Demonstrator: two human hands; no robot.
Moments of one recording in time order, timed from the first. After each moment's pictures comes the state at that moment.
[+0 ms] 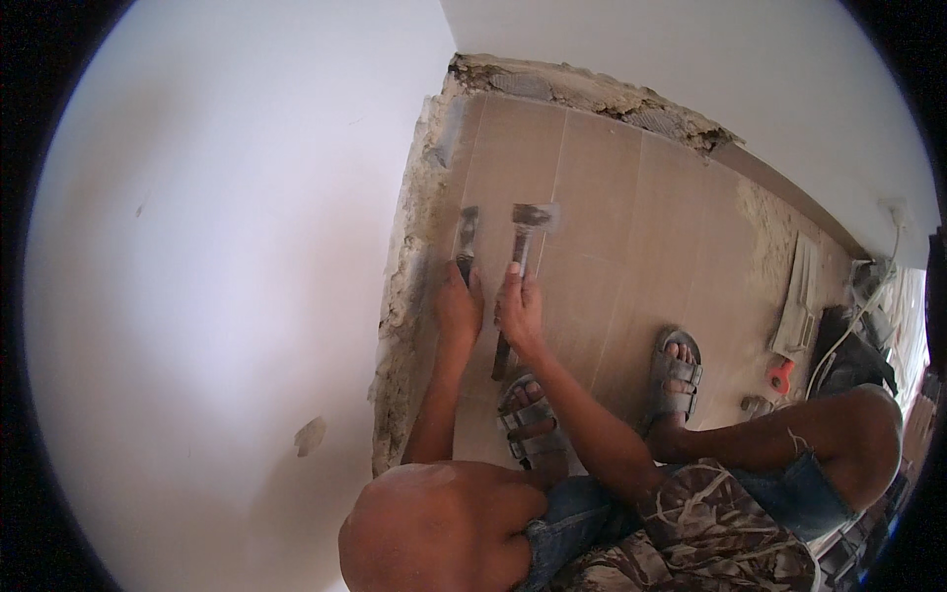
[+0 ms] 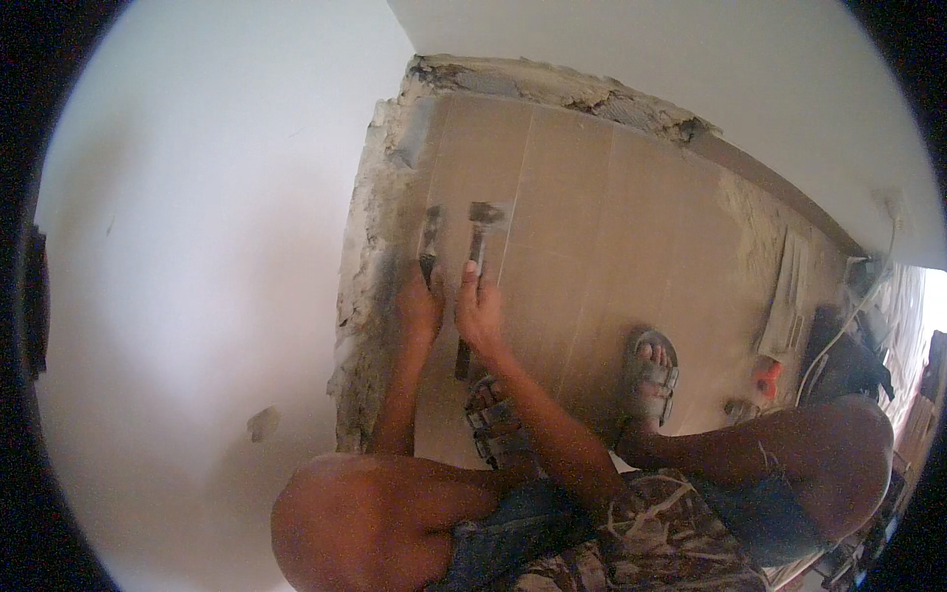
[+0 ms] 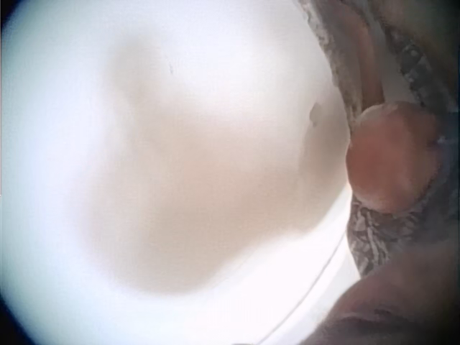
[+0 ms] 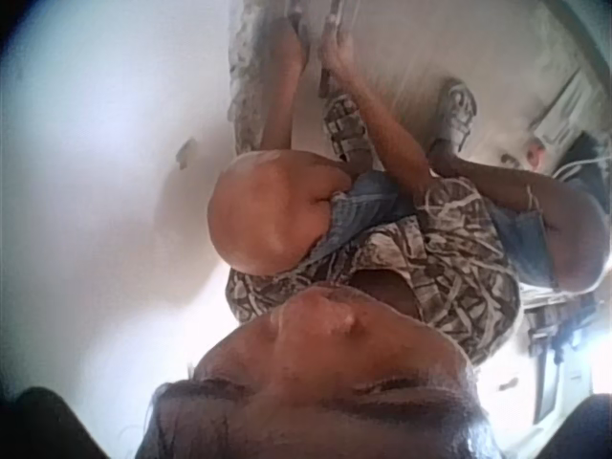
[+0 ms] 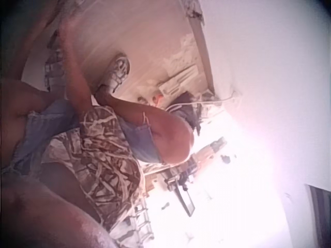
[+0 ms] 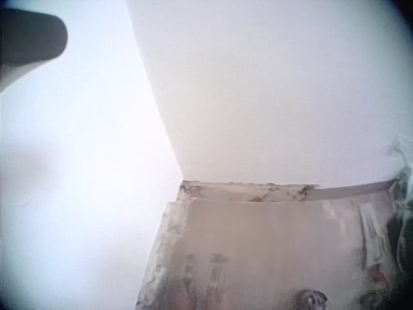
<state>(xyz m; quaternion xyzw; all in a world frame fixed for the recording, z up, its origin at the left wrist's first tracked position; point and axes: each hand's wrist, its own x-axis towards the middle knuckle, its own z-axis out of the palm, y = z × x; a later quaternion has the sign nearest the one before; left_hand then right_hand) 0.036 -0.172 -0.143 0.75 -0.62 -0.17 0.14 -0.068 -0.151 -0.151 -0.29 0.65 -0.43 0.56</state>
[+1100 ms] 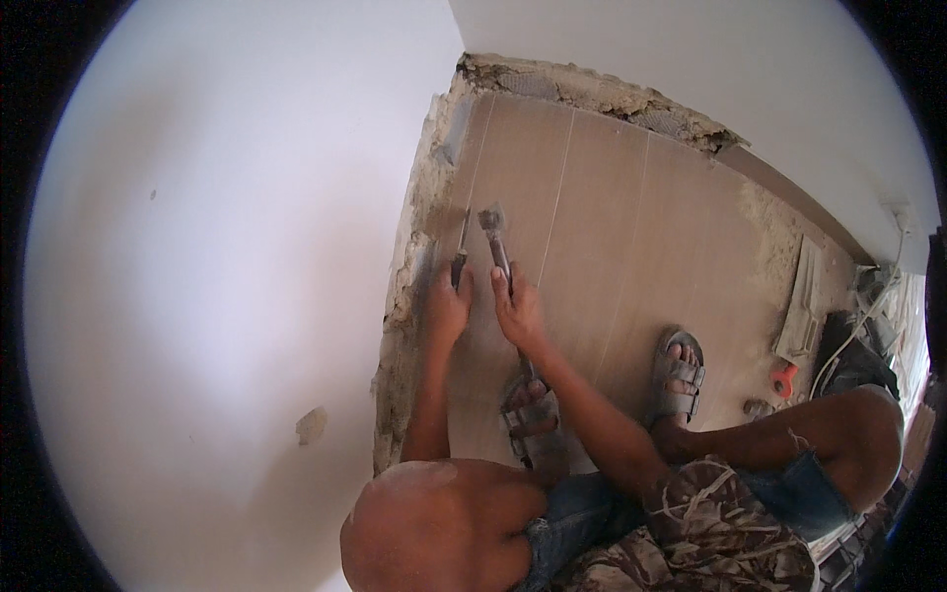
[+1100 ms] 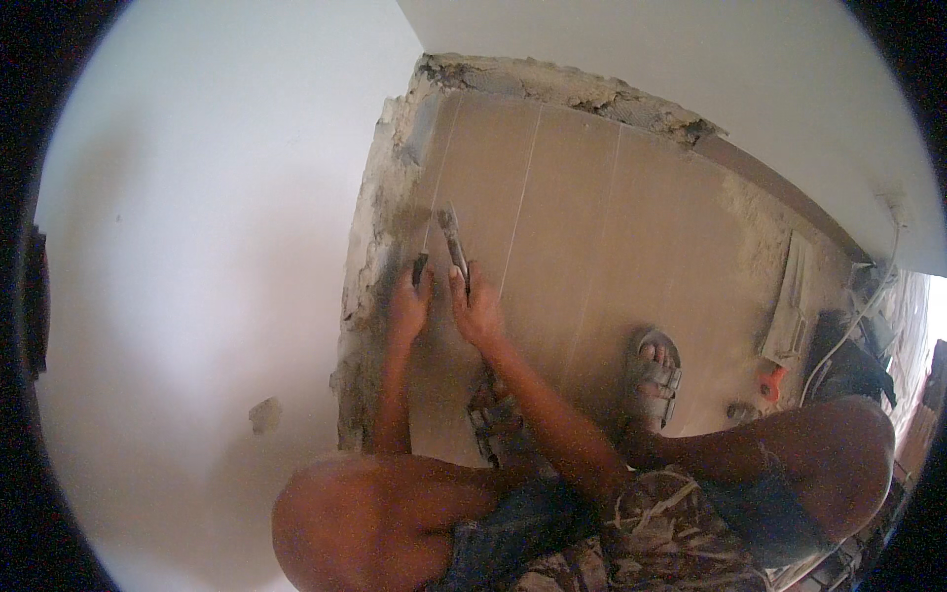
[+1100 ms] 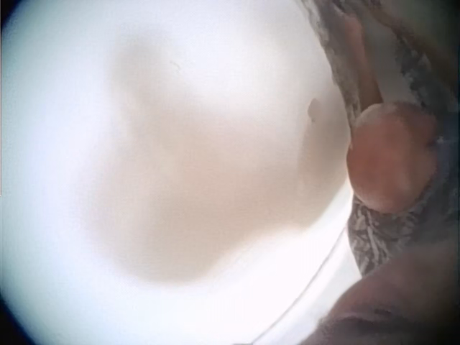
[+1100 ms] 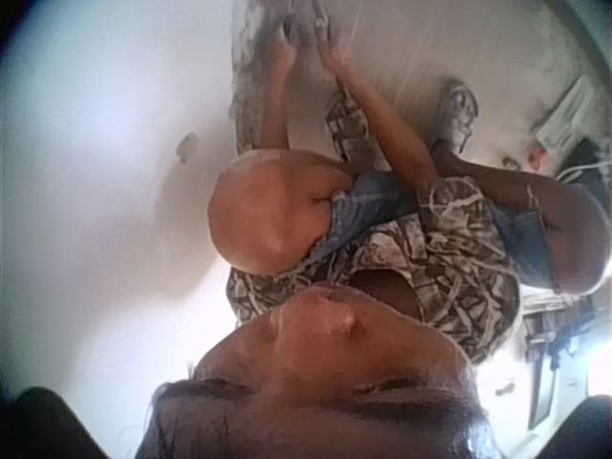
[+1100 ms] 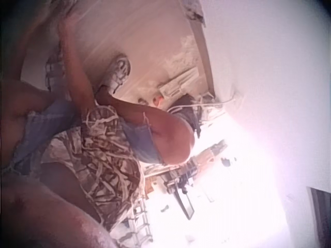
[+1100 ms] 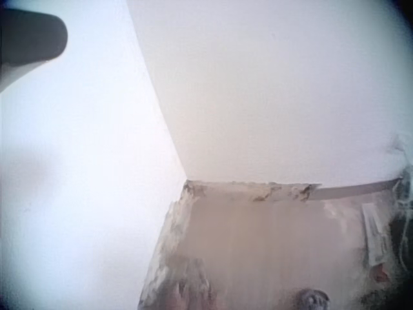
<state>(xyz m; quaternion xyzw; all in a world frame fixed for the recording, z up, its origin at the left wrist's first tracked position) 0.068 -0.167 -0.139 0.72 -0.58 -0.30 0.24 -0.073 -0.151 -0.122 -0.46 0.67 -0.31 0.49</state>
